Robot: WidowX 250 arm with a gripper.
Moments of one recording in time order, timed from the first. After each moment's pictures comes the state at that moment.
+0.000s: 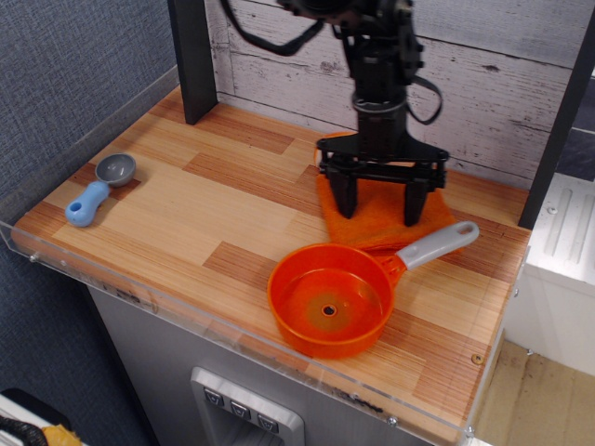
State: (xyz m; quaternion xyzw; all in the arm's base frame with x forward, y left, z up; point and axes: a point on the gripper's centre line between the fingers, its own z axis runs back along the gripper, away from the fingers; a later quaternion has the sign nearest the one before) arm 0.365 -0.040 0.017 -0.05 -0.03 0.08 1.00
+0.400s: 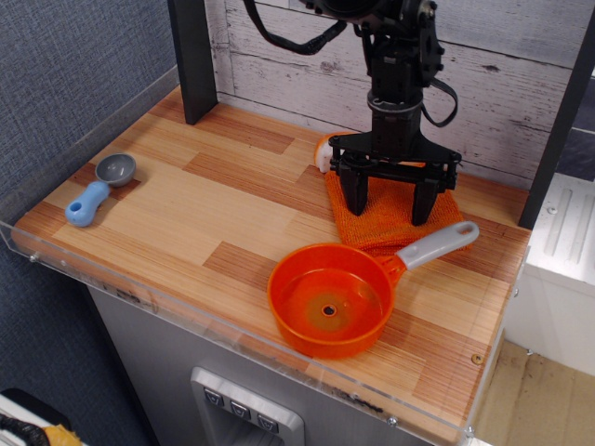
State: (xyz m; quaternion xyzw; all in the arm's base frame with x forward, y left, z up) arm 0.372 -0.044 0.014 -0.03 -0.04 0.06 1.00
